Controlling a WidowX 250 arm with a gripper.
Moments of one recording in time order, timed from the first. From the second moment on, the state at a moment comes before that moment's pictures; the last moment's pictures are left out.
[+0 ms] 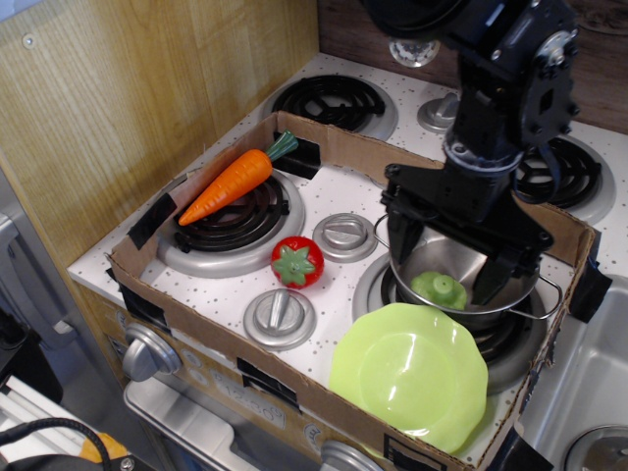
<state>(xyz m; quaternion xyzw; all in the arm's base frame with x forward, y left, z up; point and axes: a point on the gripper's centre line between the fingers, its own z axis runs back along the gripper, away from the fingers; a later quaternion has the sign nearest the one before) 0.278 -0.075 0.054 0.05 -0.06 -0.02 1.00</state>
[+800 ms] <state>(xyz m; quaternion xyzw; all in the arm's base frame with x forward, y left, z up) 0.276 -0.069 0.049 0.05 -0.07 -0.01 1.00</state>
